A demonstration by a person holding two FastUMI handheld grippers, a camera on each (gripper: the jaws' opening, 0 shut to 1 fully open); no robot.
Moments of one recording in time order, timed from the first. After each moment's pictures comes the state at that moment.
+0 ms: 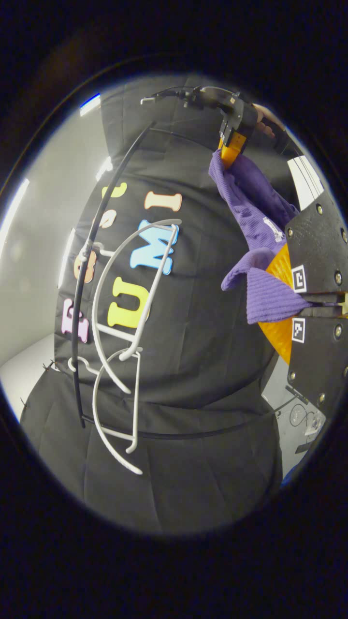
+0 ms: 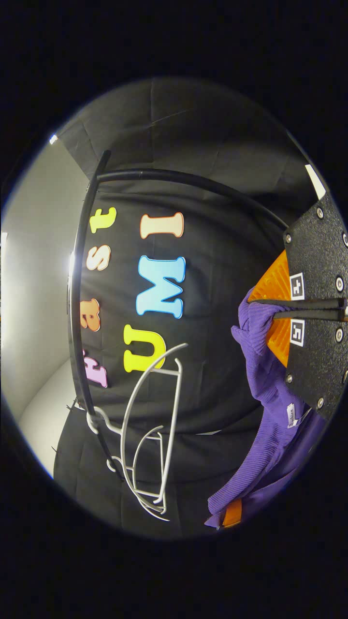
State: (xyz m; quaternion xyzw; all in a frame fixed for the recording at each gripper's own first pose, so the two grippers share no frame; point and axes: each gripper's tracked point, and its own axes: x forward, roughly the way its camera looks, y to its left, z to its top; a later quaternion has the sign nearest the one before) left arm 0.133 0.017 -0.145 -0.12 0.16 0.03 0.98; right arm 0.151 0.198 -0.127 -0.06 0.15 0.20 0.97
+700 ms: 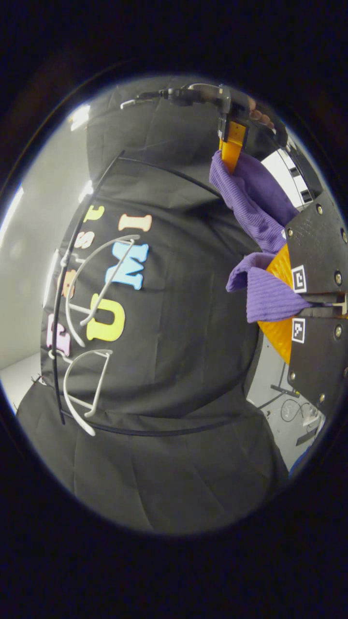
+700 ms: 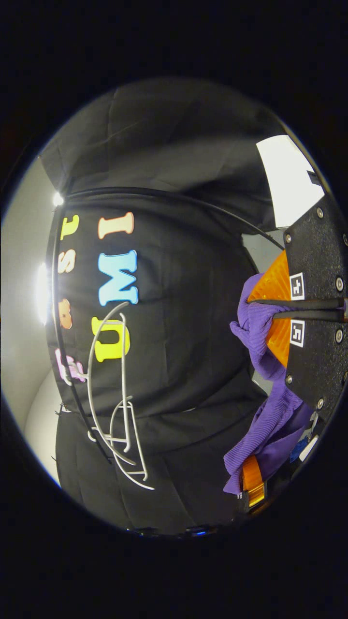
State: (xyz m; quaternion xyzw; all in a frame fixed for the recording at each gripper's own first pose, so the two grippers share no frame) left arm 0.047 0.034 -0.232 -0.09 0.23 -0.05 0.97; right arm -0.016 0.237 -0.196 -0.01 0.28 0.21 0.94
